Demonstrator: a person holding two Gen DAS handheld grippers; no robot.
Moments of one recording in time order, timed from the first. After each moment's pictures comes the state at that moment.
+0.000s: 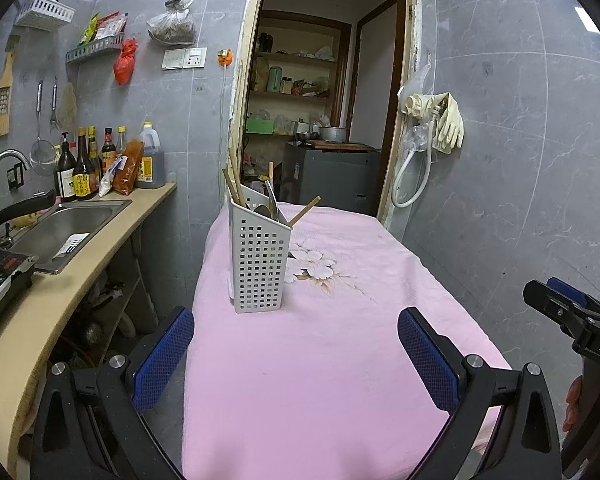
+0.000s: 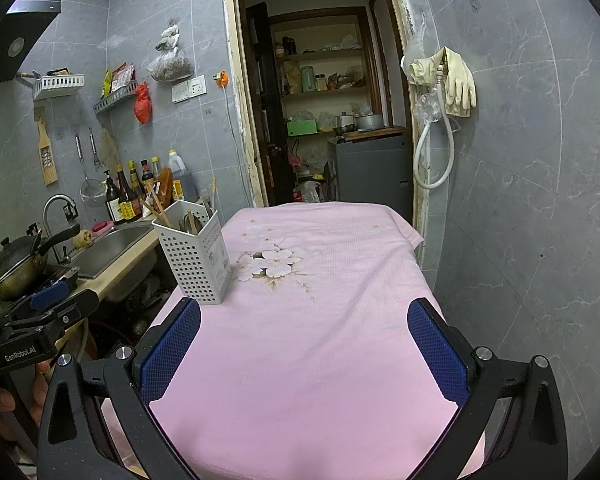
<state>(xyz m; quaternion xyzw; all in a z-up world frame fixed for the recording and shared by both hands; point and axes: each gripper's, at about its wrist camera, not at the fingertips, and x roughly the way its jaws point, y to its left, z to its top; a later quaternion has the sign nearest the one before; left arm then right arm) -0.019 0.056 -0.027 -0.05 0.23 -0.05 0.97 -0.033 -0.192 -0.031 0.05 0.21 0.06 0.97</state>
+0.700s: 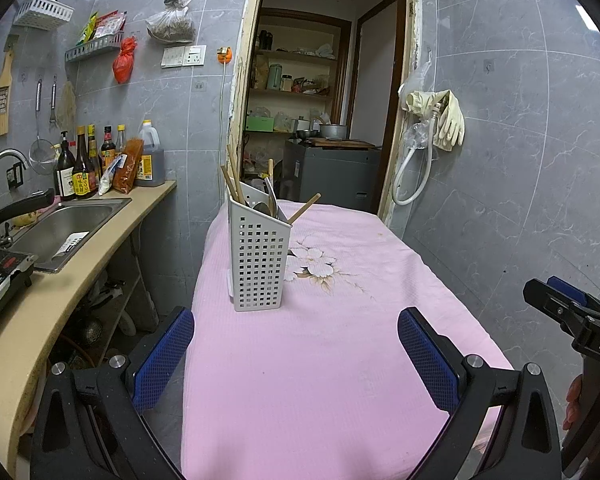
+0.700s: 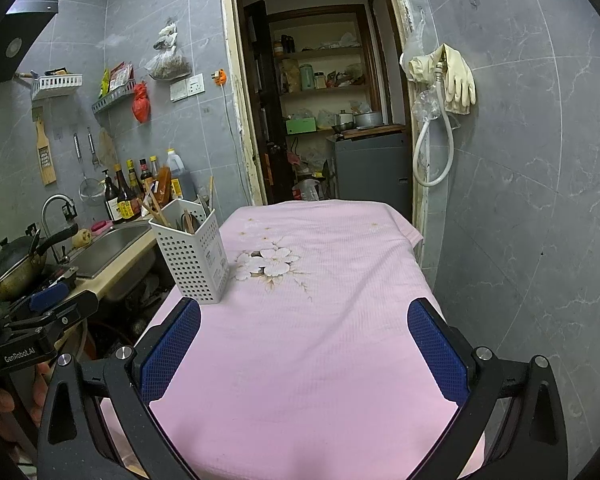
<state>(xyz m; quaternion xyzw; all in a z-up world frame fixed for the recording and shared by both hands) -0.017 0.054 -0.030 -0.05 0.23 -0.05 0.97 -0.028 -0.192 -0.034 0.05 0.22 0.06 0.97</state>
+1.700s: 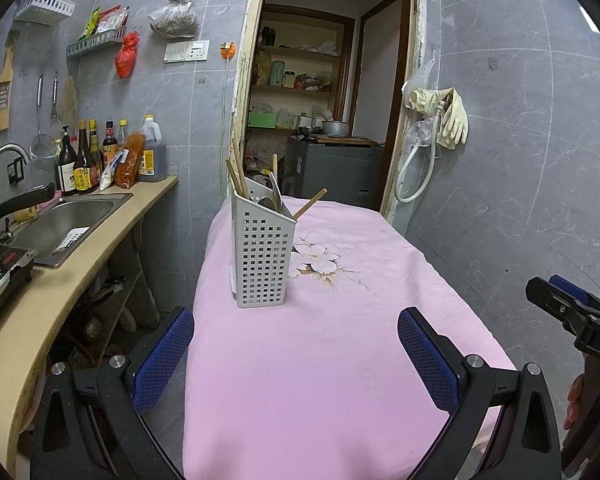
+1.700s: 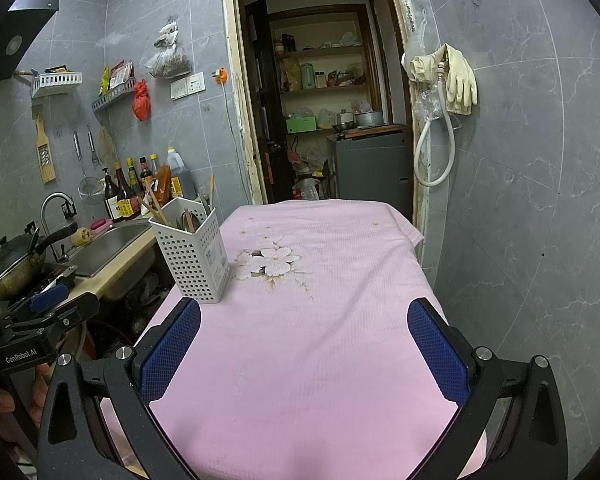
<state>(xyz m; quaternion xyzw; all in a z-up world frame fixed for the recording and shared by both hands) -0.018 0.059 -0.036 -0.05 0.23 -0.04 0.97 -0.026 -0.189 -0.037 0.05 0.22 0.06 0.97</state>
